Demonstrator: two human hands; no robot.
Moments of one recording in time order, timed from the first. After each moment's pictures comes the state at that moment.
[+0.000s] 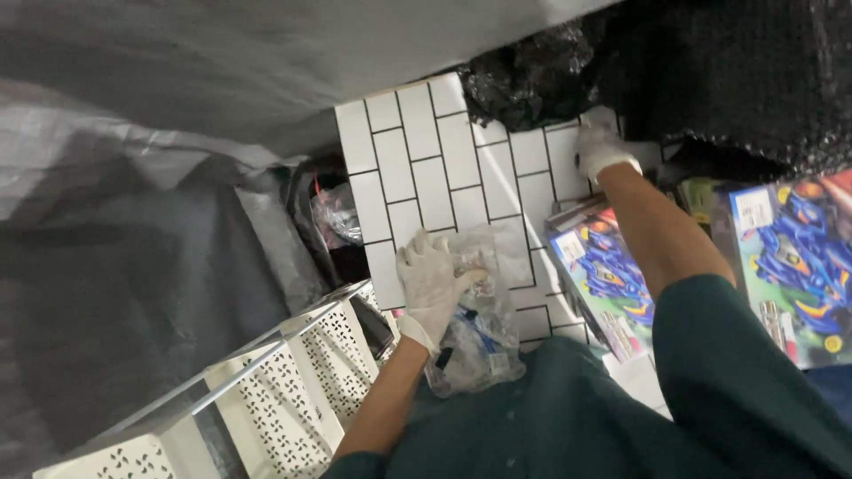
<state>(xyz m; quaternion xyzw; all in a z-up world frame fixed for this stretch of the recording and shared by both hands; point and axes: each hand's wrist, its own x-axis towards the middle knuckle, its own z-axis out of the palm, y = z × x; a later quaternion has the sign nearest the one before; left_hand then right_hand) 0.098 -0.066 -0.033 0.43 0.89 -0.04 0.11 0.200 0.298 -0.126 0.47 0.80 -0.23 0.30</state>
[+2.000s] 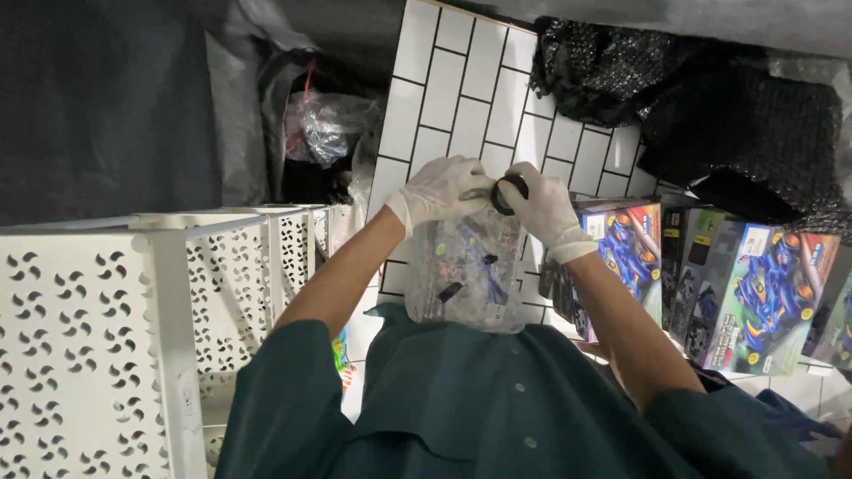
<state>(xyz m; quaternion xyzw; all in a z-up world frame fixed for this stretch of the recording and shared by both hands) 0.030 -0.098 -0.087 0.55 0.74 0.28 0.26 0.176 0.068 -0.043 0.25 0.93 -0.23 0.10</state>
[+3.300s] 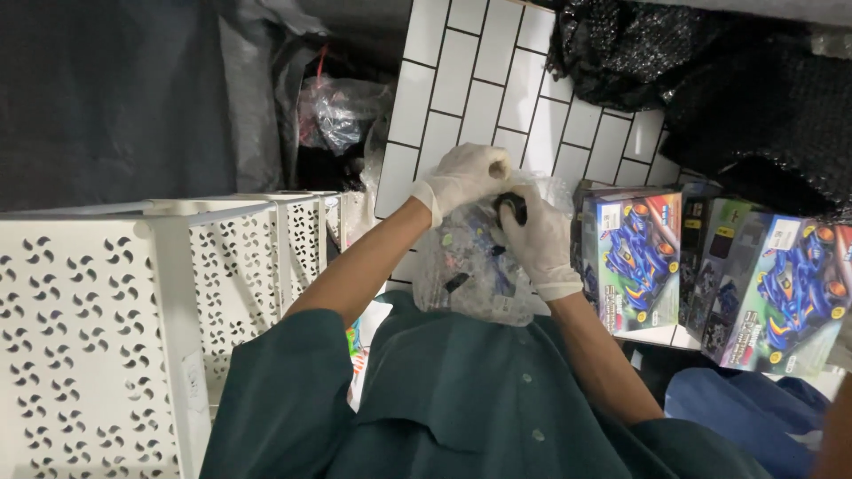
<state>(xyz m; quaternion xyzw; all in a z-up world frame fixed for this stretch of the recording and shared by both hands) 0.037 -0.066 -0.071 0.39 0.79 0.26 0.40 0.218 0.002 -0.040 0.28 0.94 -0.17 -0.03</state>
